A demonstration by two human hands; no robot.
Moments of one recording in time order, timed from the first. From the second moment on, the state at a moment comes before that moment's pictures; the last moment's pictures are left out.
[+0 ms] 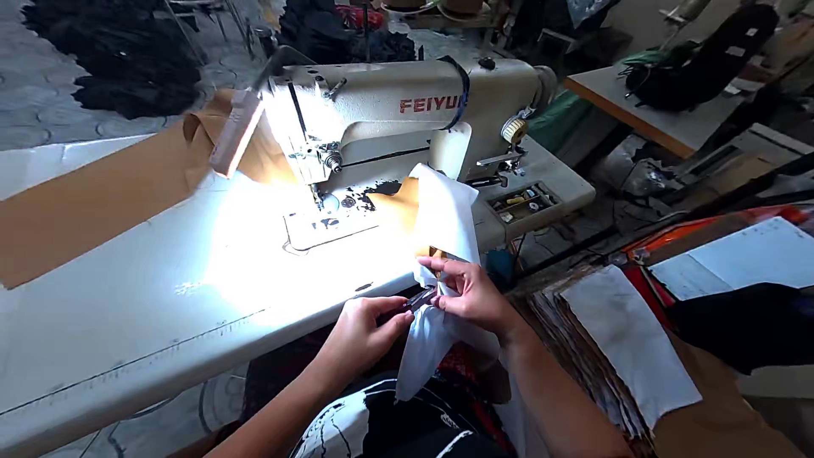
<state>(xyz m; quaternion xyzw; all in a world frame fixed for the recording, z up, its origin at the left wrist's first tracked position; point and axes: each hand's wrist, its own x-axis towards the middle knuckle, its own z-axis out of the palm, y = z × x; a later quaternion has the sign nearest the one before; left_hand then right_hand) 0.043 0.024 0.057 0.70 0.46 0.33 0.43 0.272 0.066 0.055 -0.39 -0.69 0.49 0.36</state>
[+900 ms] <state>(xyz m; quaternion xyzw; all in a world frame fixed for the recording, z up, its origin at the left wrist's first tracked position) 0.044 0.021 0.052 0.72 0.56 0.27 0.30 0.265 0.067 0.058 -0.36 -0.68 0.54 0.34</state>
